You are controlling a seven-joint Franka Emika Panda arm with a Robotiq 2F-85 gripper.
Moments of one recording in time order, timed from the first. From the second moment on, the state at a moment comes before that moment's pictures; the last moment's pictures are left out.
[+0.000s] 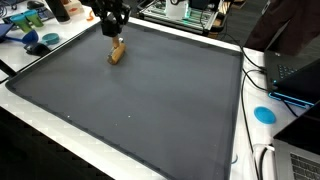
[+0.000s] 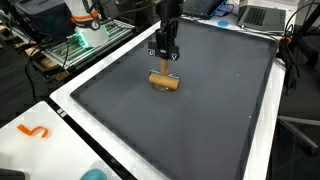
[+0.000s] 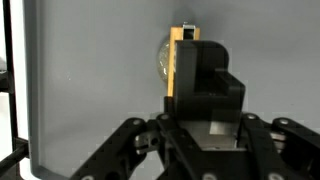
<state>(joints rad) -0.02 0.11 -0.03 -2.22 -0.25 2.40 -0.14</state>
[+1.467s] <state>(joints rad) -0.02 0.14 -0.08 -2.19 -0.26 2.39 -0.10</state>
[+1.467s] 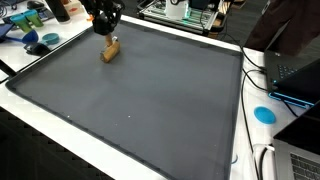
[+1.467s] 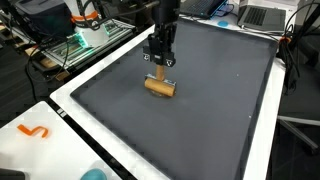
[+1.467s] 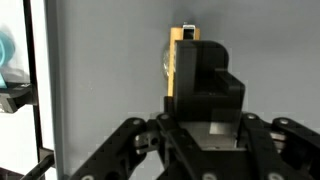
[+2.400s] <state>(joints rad) -0.06 0.20 -0.14 -2.15 -0.41 2.39 -0.05</state>
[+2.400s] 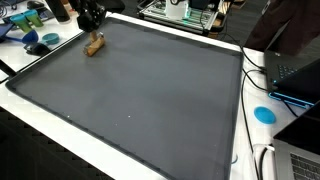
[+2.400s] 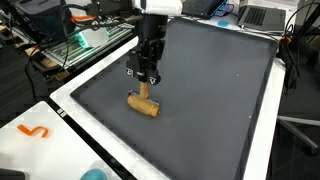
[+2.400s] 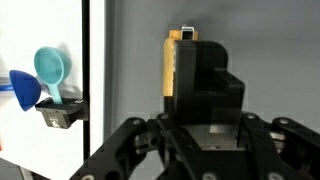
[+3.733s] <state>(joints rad) -0.08 0.19 -0.04 -2.09 -0.09 2.28 -0.38</state>
